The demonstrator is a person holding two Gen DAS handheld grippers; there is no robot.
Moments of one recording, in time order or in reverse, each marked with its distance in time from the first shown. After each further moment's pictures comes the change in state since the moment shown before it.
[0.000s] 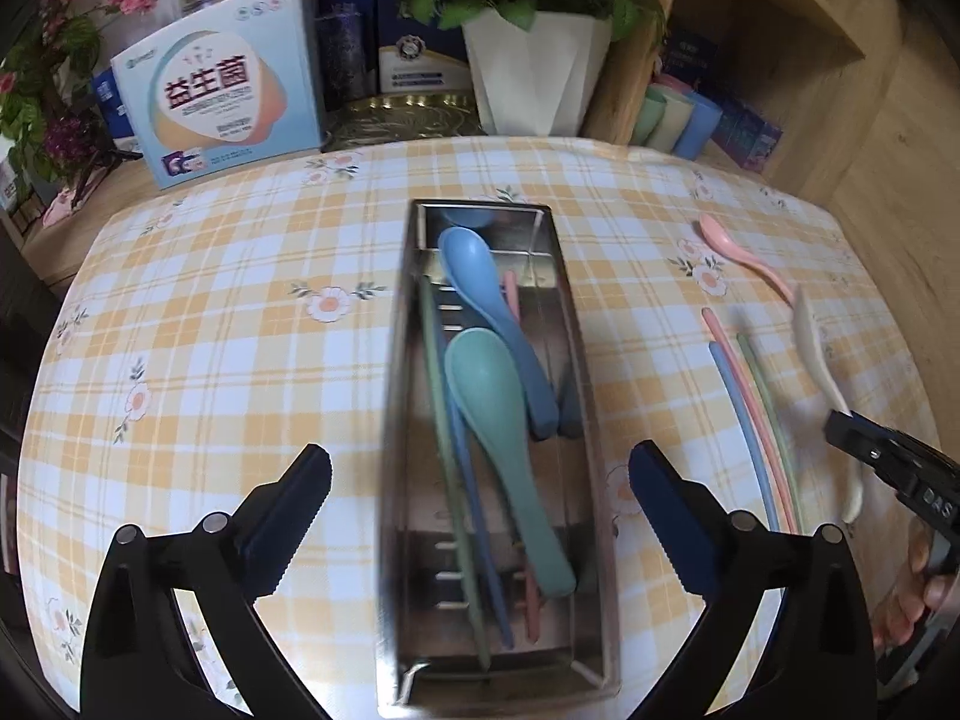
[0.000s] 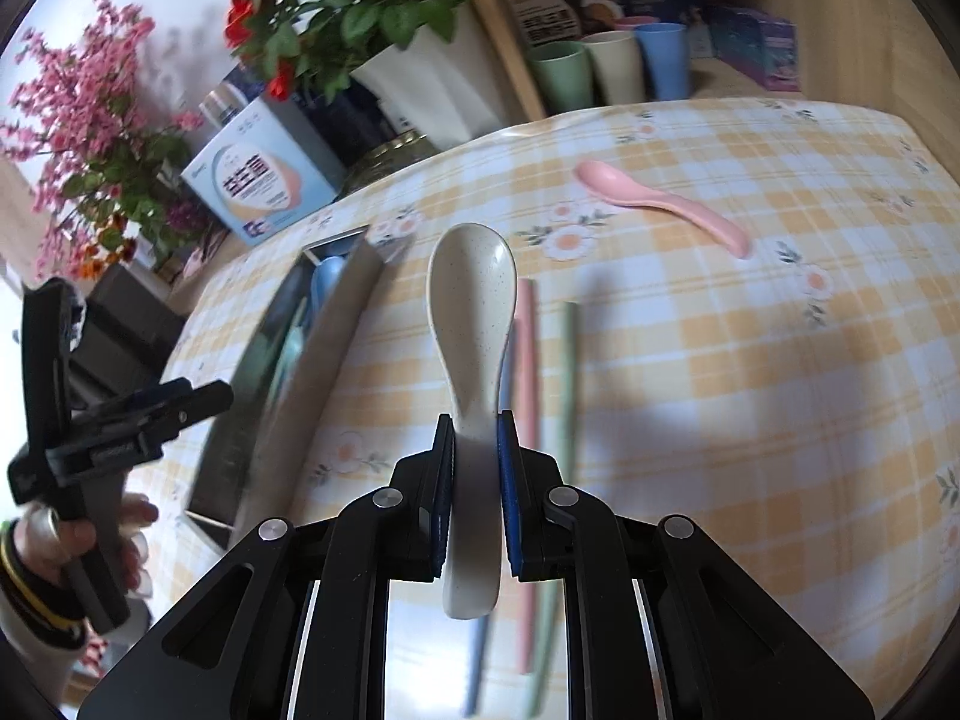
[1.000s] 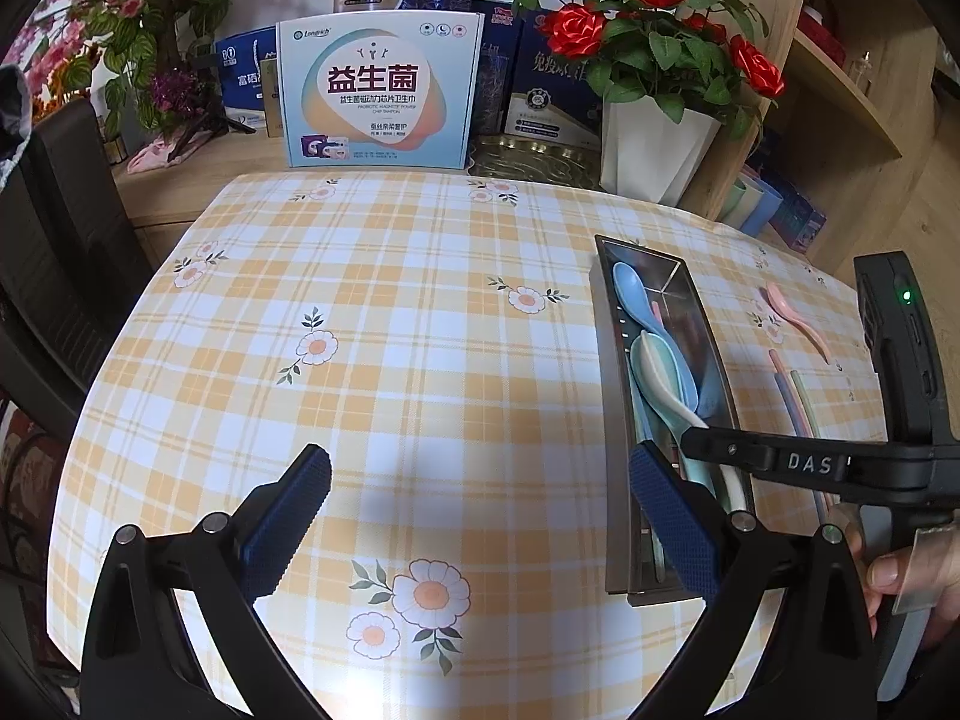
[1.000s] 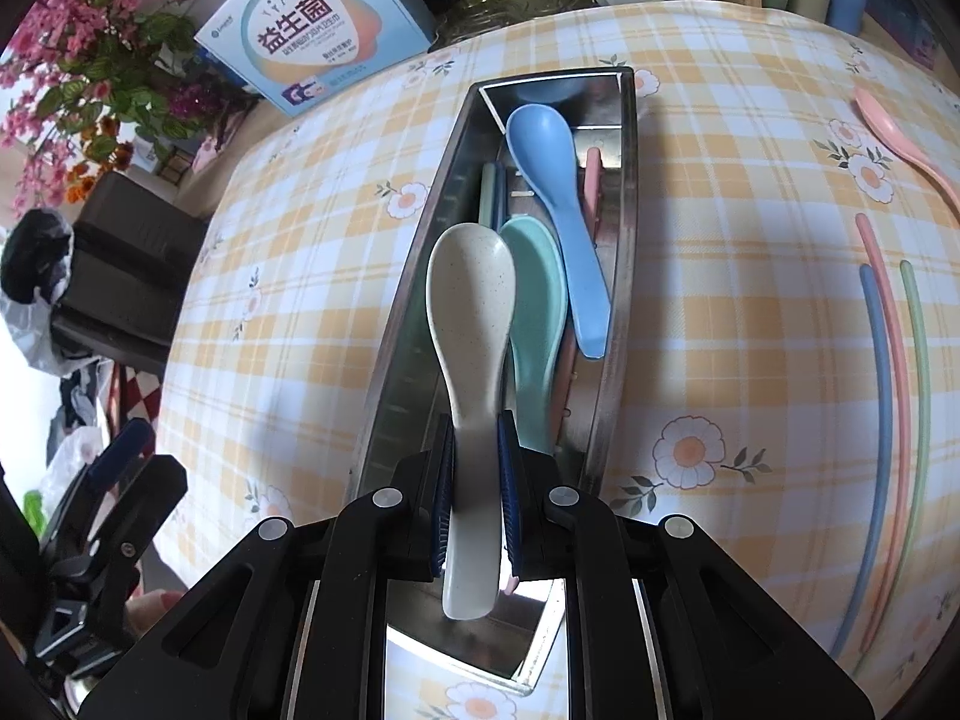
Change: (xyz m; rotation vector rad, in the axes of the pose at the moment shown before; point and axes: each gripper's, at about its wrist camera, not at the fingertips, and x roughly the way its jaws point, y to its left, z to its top) left arm -0.061 0.112 -0.045 -0.148 -0.113 0.053; right arm 0.117 0.165 0.004 -0.013 0.319 0.007
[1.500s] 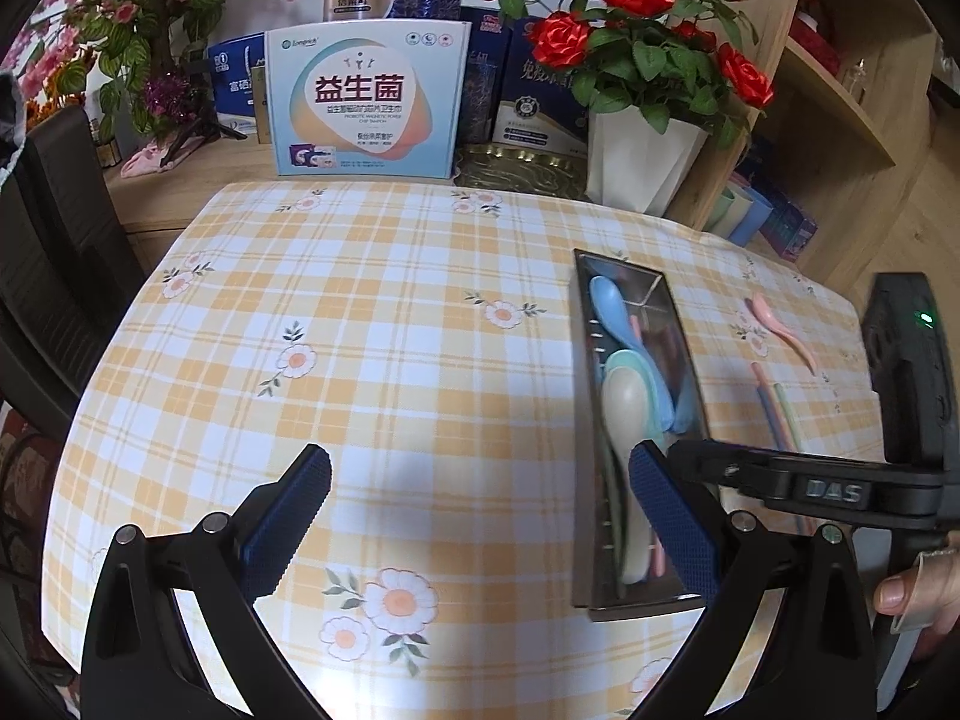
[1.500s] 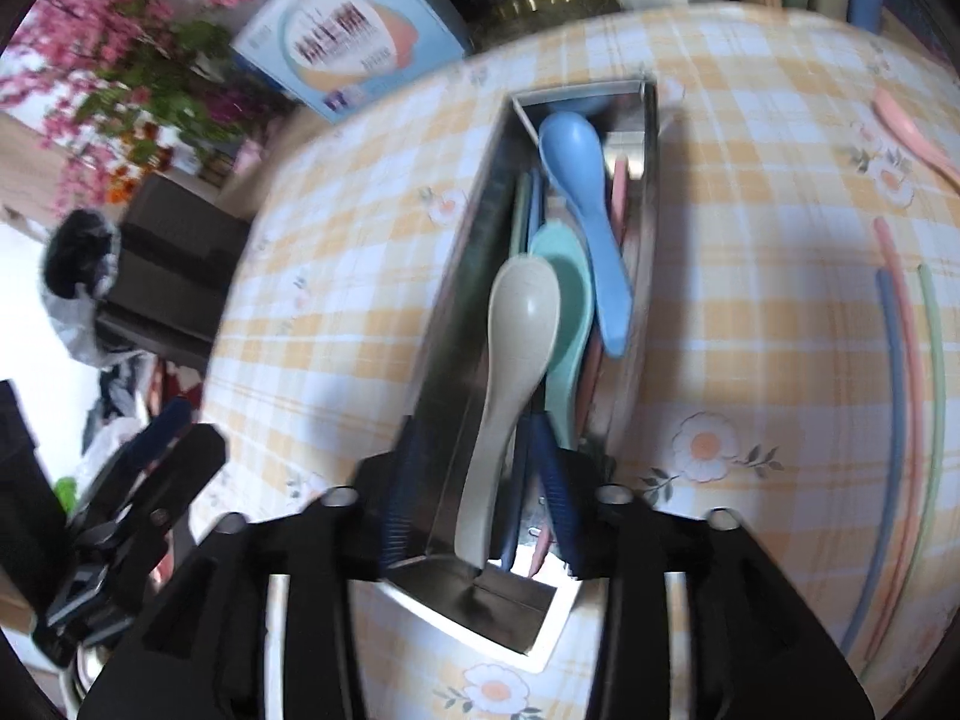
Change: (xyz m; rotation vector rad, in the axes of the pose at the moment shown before) left arm -0.006 -0.016 0.008 -0.007 -0.012 -0.024; right arm -0.025 -0.010 -0.003 -0.020 -0.049 0.128
